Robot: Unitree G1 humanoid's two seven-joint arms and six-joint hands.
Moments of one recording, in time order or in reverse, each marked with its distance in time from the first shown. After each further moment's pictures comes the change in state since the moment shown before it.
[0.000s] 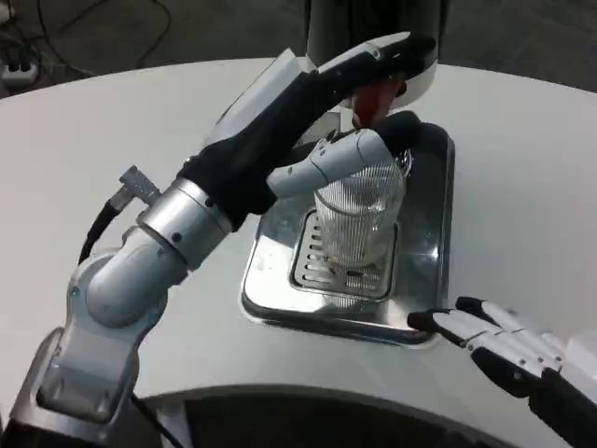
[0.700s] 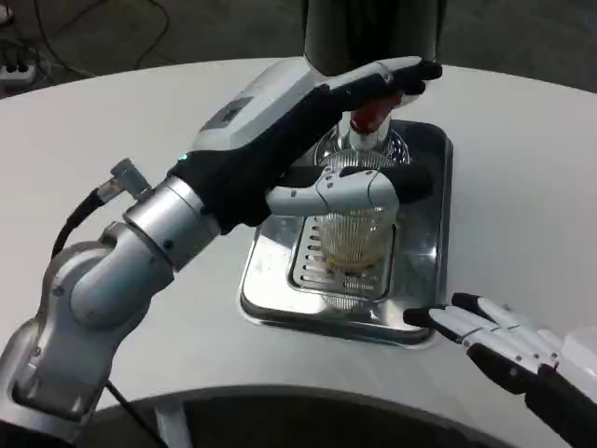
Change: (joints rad) left arm -0.004 0.107 -0.040 -0.022 0.137 -0.087 0.002; right arm -0.012 0.008 0.014 0.000 -0.001 0.003 -0.004
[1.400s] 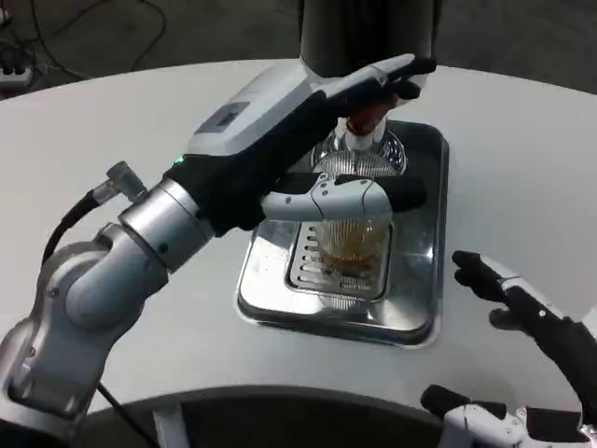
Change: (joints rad) left arm 0.001 0.015 0.004 0.040 0.013 -0.056 0.013; right arm -0.158 0.240 0.173 0.208 0.003 0.163 -0.202
